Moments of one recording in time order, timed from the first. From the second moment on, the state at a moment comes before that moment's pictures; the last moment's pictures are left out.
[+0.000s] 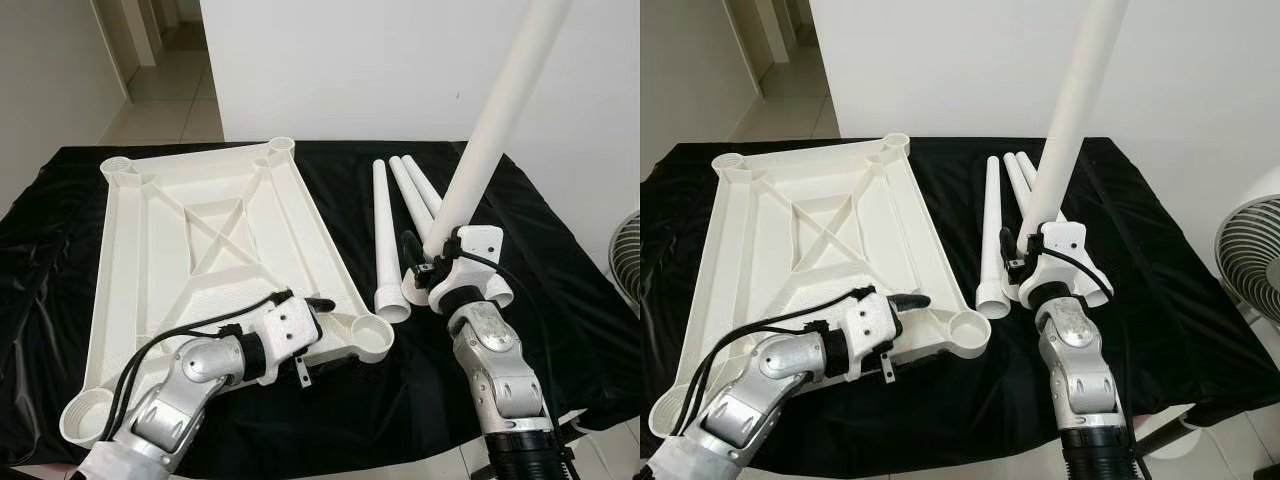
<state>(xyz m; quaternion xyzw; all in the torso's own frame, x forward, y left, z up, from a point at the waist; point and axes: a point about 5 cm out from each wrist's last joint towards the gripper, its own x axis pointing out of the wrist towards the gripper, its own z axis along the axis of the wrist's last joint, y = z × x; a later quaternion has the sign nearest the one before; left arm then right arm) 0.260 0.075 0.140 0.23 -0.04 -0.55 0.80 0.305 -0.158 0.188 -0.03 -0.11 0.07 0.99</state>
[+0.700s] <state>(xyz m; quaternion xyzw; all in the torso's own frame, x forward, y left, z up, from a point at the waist) 0.286 0.074 0.135 0.29 -0.03 -0.52 0.80 0.306 -0.161 0.193 -0.03 -0.12 0.07 0.99</state>
